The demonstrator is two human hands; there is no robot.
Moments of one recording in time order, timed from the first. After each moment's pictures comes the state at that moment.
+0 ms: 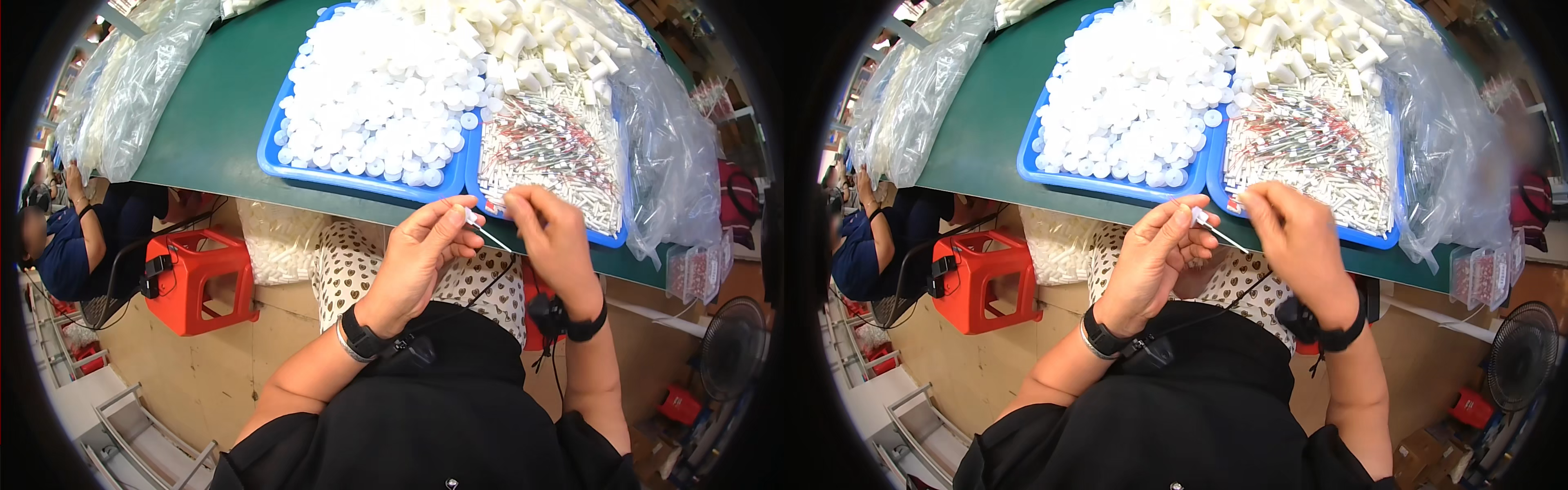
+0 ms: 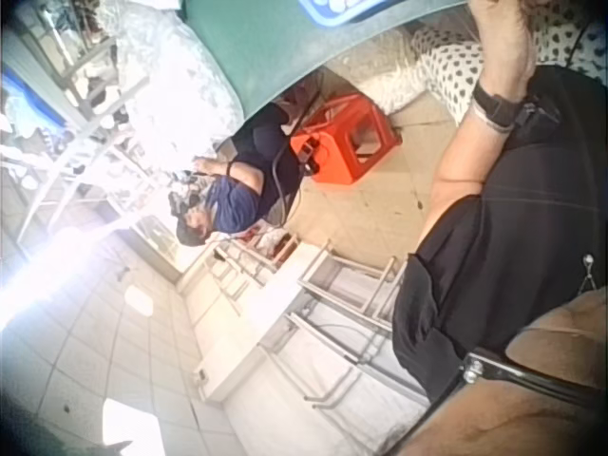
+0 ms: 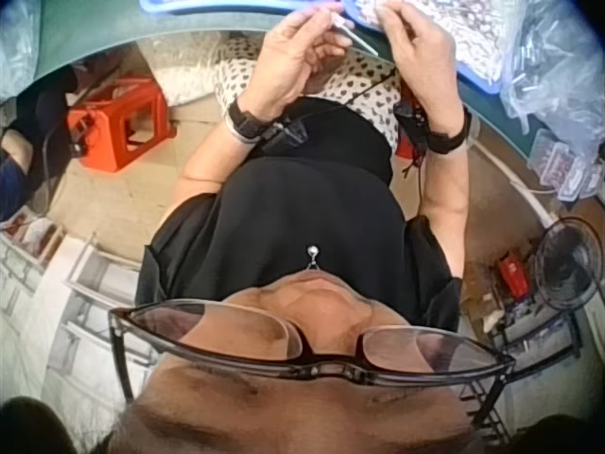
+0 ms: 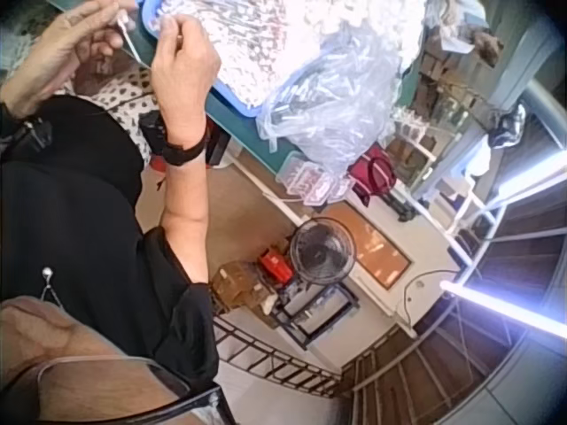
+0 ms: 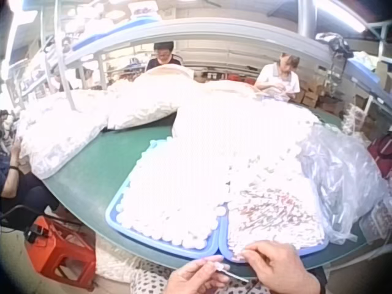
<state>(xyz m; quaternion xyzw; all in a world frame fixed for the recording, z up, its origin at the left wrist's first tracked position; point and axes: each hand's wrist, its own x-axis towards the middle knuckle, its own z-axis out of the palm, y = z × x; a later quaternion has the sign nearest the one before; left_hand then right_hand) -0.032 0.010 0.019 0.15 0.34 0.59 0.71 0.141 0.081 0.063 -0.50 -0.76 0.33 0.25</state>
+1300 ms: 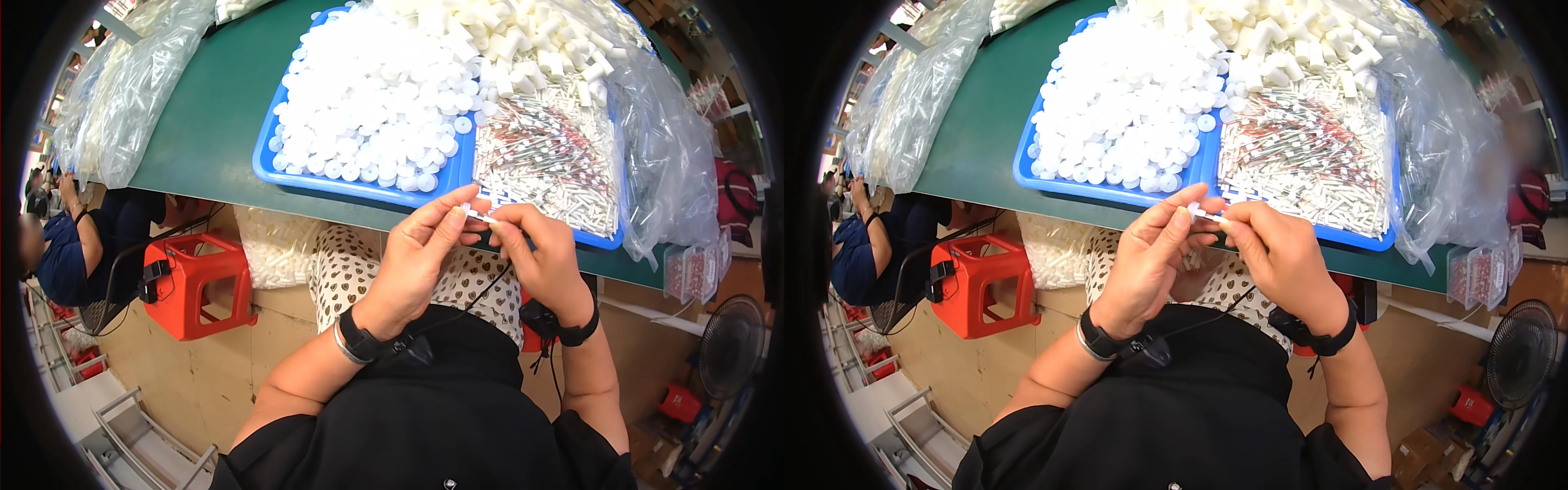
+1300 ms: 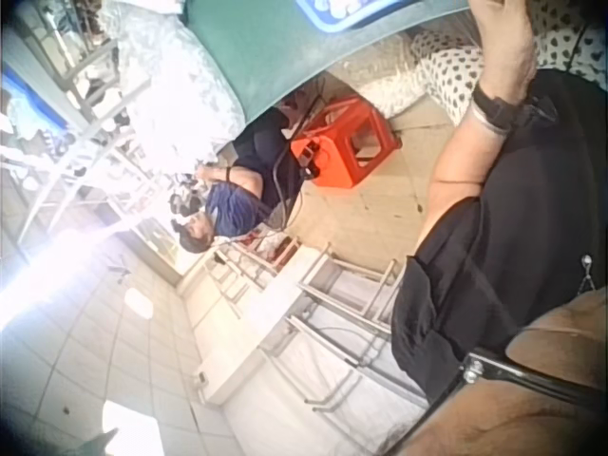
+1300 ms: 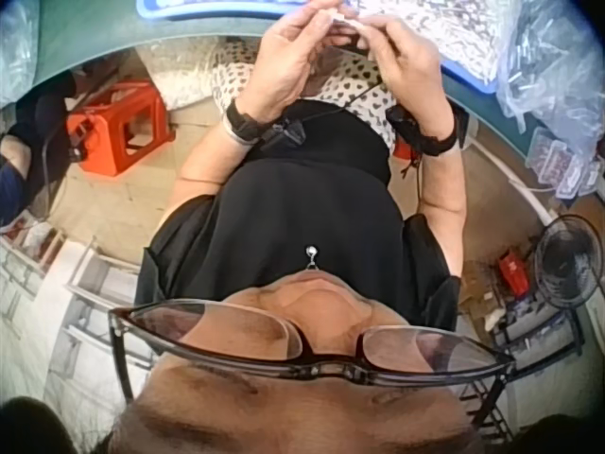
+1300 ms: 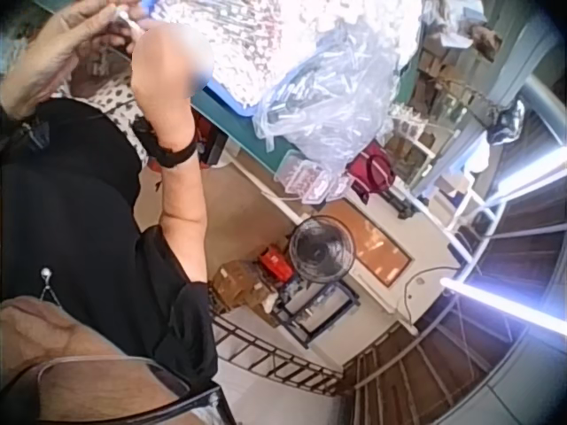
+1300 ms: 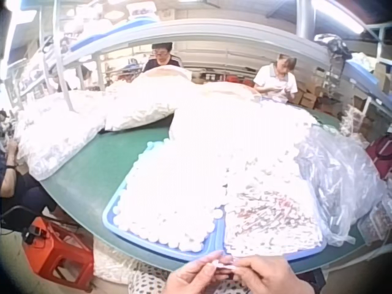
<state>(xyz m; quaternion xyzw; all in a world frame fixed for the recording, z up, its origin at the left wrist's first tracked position) -0.028 0.019 0.024 0.22 0.34 0.61 0.68 0.142 0.072 0.058 -0.38 -0.78 0.39 0.31</state>
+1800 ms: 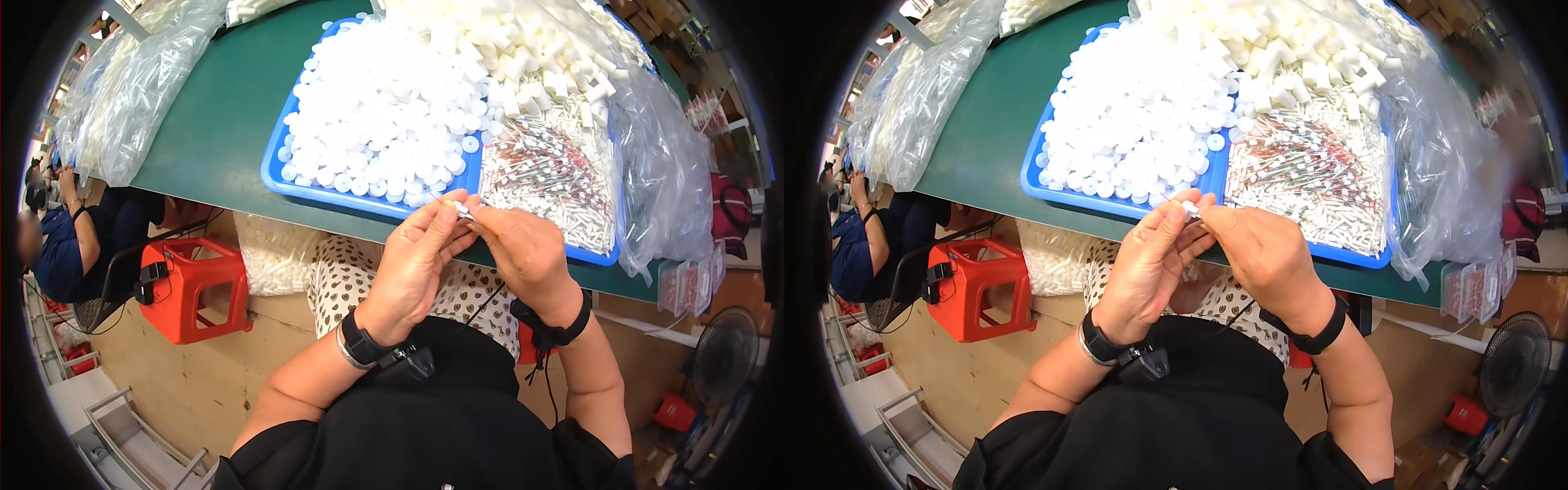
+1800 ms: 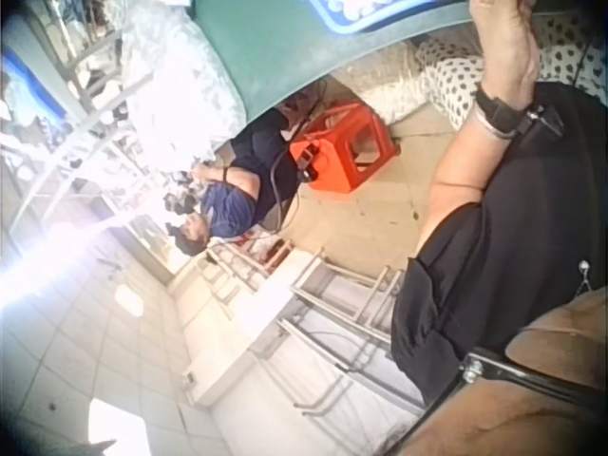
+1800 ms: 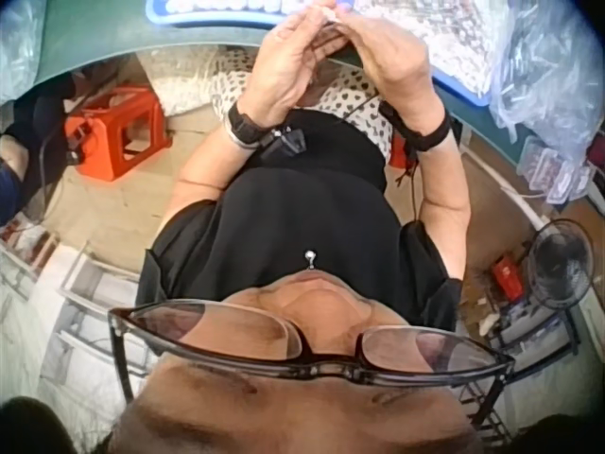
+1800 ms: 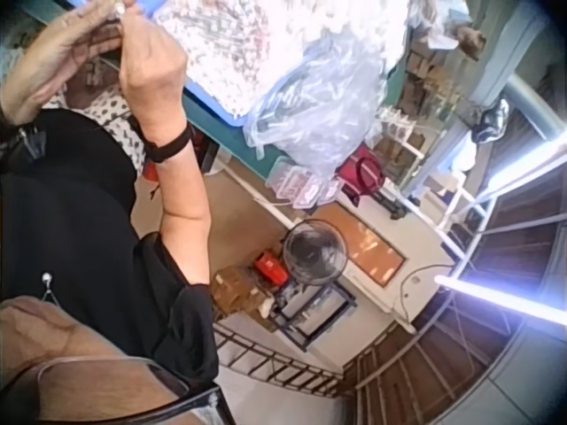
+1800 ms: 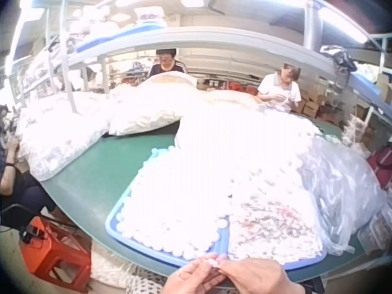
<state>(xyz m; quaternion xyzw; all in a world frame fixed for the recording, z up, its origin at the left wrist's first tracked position) -0.035 0.028 0.034 0.10 0.33 0.62 0.71 0.115 0.093 0.059 -0.25 -0.90 0.13 0.34</state>
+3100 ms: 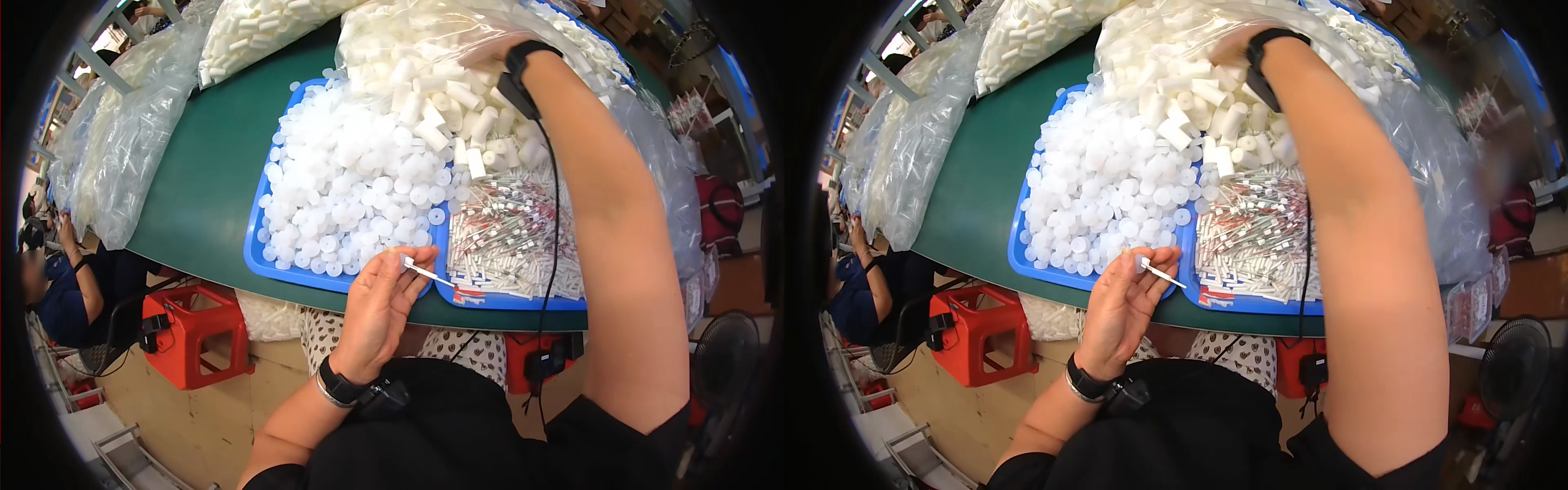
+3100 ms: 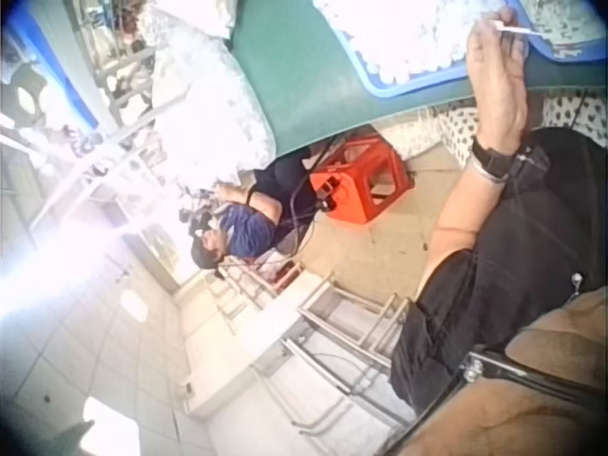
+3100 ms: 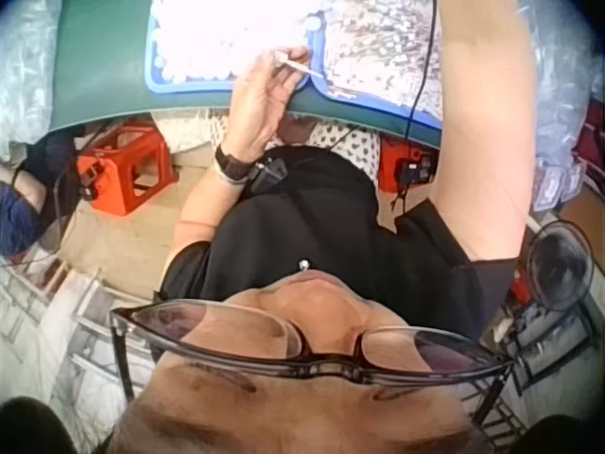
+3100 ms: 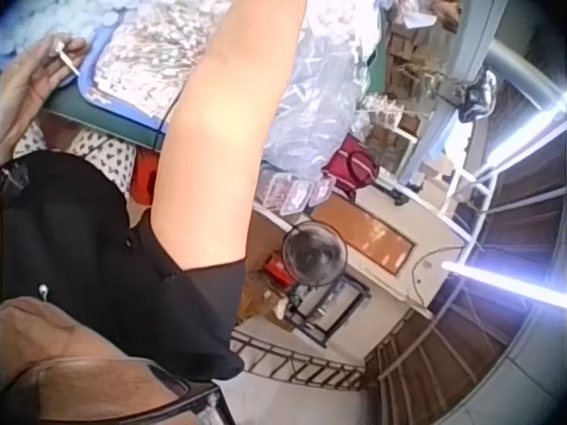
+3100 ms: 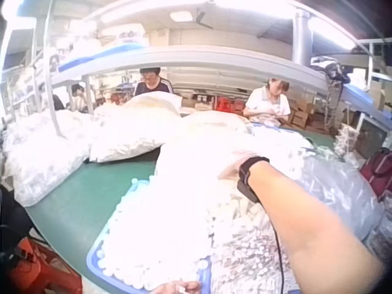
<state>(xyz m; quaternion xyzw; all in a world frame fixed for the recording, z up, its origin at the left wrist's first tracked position) -0.051 0.061 0.035 0.12 0.34 0.65 0.67 0.038 0.448 0.115 -0.42 -0.88 -0.02 -0.23</state>
